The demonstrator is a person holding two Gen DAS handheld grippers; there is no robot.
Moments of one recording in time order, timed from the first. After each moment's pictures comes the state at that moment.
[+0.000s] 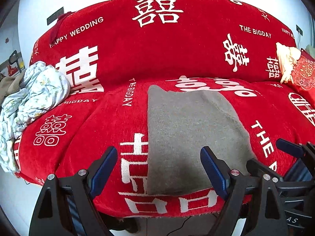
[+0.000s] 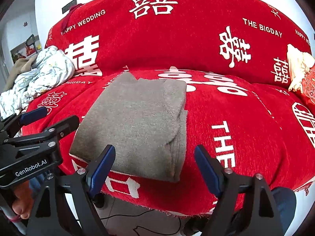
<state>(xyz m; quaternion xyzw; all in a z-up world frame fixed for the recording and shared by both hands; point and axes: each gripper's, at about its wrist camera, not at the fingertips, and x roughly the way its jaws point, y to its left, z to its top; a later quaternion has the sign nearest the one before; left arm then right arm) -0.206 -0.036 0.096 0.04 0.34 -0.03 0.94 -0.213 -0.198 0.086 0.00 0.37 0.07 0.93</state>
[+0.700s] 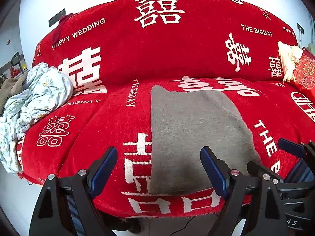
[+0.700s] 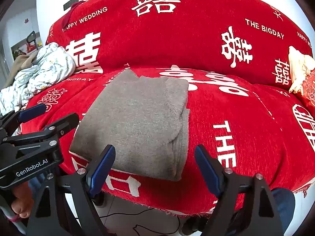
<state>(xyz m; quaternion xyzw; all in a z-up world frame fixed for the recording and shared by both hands) -0.209 -0.035 0.096 0.05 0.33 -0.02 0.94 -0.213 -0.194 0.085 -0.01 0.37 0.07 0.93</state>
